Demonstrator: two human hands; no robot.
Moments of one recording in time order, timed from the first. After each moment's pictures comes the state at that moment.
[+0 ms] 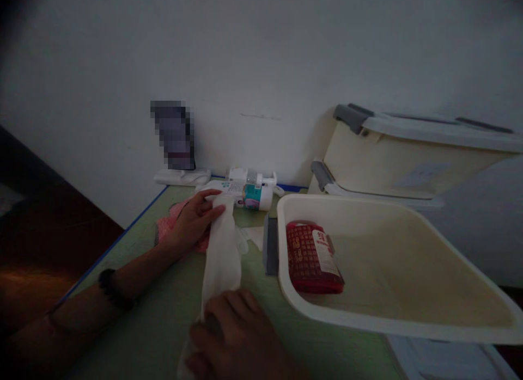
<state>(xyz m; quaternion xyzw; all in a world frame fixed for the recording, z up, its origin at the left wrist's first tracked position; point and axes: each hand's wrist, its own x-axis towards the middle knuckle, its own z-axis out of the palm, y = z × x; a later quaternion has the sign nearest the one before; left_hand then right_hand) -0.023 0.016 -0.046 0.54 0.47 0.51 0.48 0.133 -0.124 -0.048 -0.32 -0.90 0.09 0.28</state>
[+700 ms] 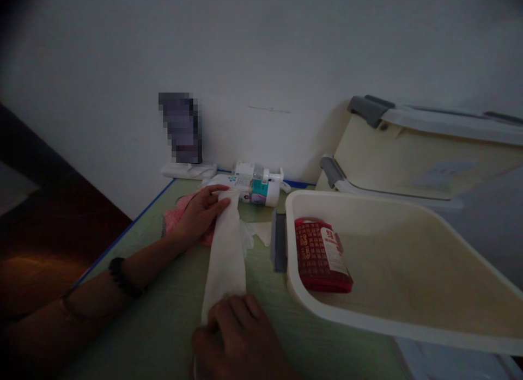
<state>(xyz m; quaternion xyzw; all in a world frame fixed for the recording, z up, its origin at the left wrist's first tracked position) -0.023 0.017 -0.044 0.54 0.47 0.51 0.48 0.125 -0.132 -0.055 -0.33 -0.89 -0.01 0.31</state>
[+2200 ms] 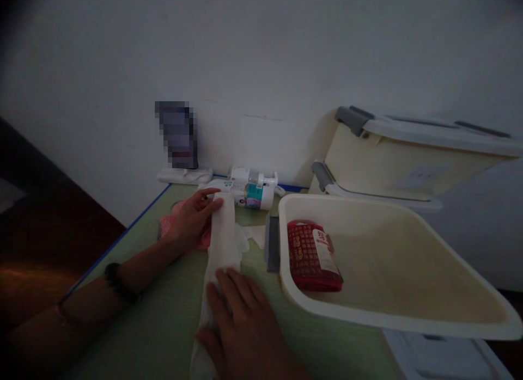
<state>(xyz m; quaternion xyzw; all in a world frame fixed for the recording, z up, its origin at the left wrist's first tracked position) -0.025 0.022 -0.047 0.45 0.43 0.56 0.55 0.136 -0.125 -0.051 -0.41 -0.90 0.09 0.12</state>
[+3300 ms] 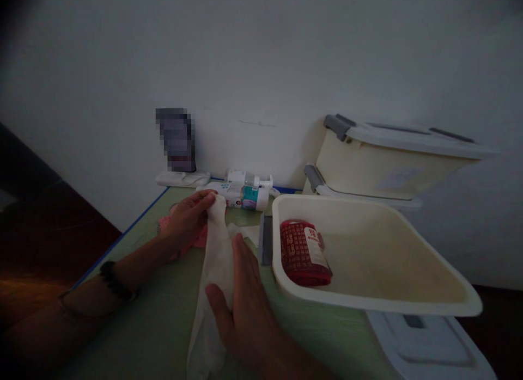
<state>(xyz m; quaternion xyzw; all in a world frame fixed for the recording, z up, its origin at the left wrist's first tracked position) -0.023 0.016 -0.030 0.41 0.36 0.57 0.62 0.132 -0.118 -0.057 -0.51 -0.78 0.21 0.30</state>
